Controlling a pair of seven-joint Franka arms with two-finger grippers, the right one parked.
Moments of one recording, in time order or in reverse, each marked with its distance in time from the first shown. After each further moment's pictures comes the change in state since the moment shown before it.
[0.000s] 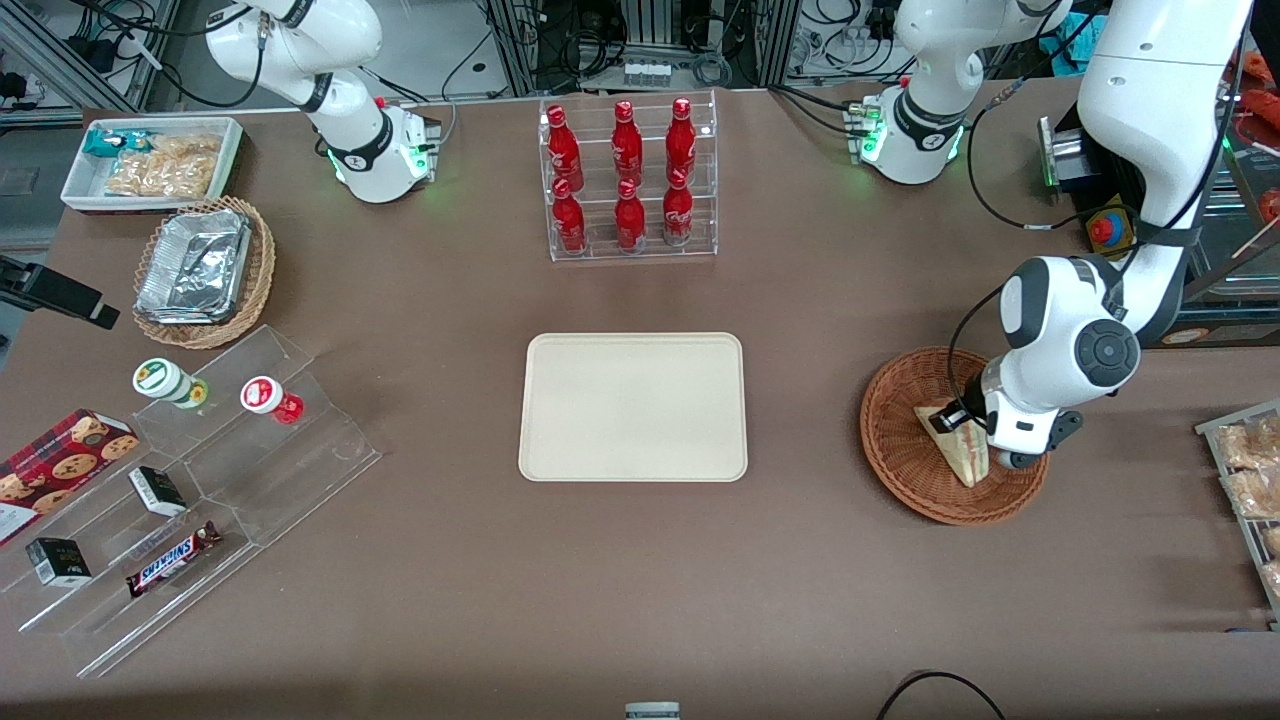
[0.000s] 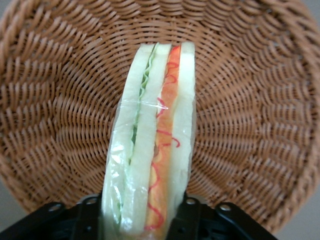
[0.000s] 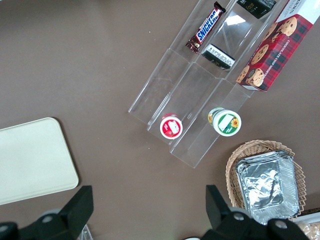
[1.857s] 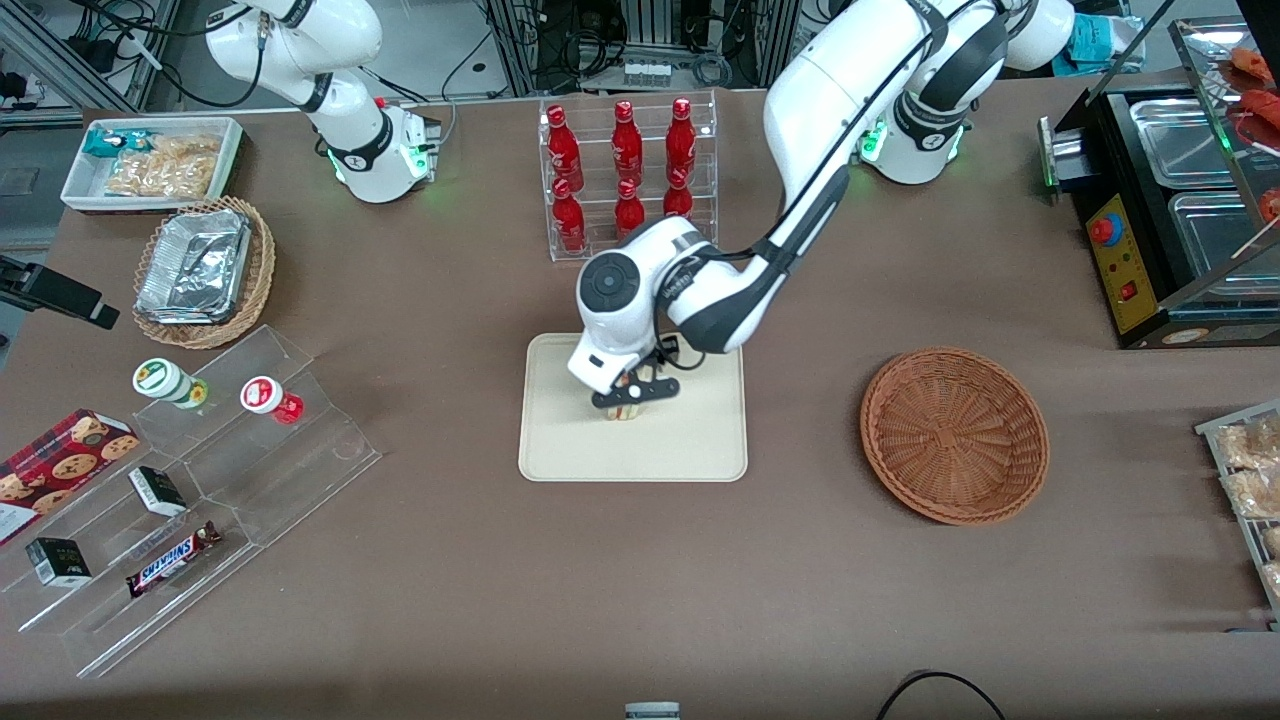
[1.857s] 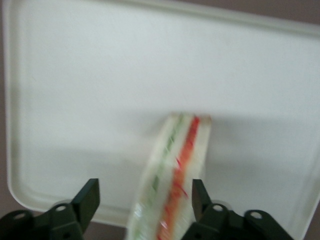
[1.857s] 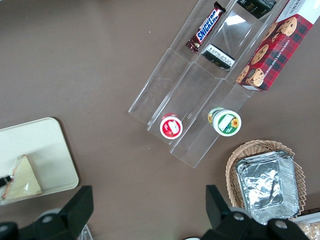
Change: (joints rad) arm -0.846 0.420 0.062 0.737 0.089 -0.249 -0.395
